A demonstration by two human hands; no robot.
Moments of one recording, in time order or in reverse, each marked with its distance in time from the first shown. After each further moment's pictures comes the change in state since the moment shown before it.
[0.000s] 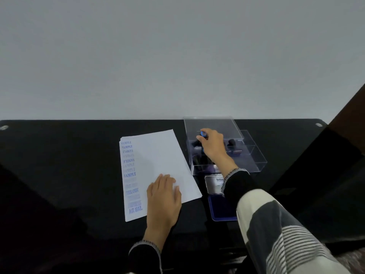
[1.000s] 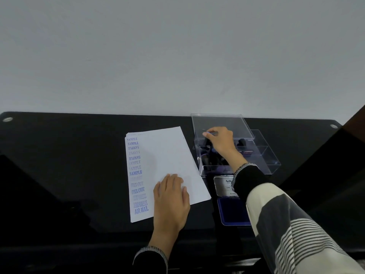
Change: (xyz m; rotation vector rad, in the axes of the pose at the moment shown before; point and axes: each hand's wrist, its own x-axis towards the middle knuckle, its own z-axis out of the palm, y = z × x) left_hand 0.000 -0.001 0.005 0.046 0.008 -0.026; right_hand 0.028 0.013 0.011 -0.052 -0.066 0.049
